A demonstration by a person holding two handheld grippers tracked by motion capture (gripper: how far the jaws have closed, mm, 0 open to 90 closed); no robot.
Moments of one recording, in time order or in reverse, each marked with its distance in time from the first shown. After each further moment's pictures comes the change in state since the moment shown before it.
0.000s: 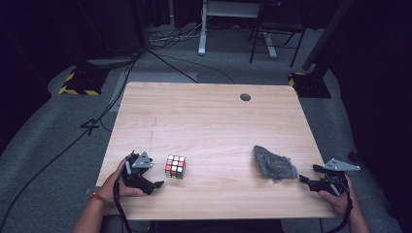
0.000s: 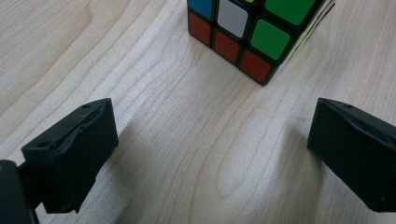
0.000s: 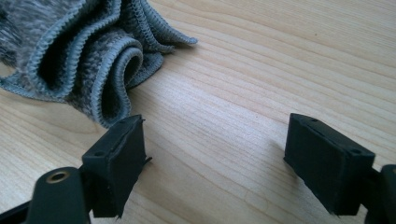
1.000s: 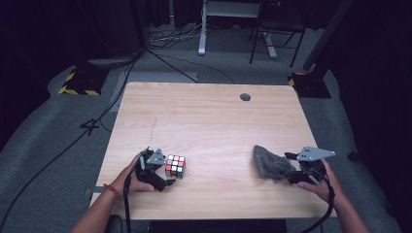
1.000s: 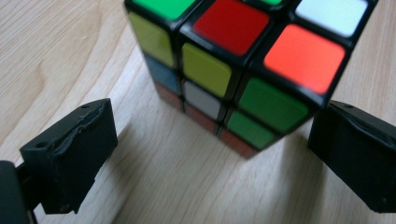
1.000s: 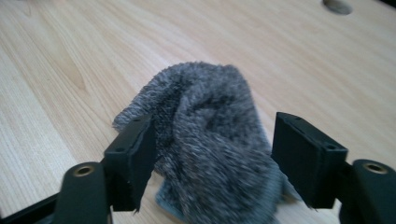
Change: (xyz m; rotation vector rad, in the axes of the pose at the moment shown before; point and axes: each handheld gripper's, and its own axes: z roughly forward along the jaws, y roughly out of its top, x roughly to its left) left arm -0.006 0.032 0.028 -0.002 -0.066 0.070; right arm 0.079 0.091 0.004 -0.033 0.156 -0.277
